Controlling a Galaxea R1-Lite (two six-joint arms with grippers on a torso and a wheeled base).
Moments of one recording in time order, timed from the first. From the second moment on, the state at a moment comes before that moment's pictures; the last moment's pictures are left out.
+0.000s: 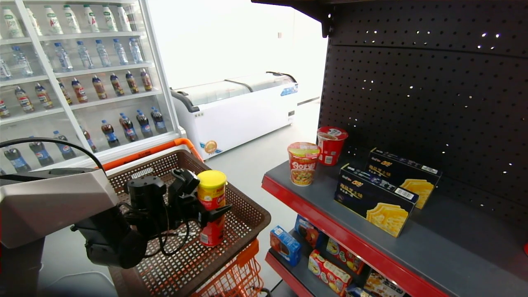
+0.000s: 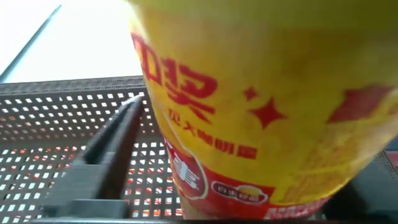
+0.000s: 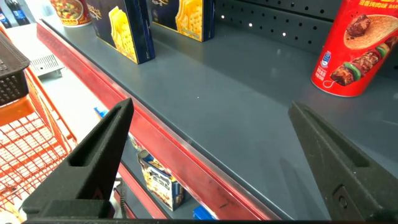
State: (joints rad) left arm -0.09 2.31 -0.73 -1.30 -0.66 0.22; right arm -0.01 0.00 0.00 0.00 -0.02 0.00
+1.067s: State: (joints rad) left arm -0.10 1.58 -0.55 -0.84 -0.39 0.14; right arm -0.01 0.00 0.00 0.00 -0.02 0.00
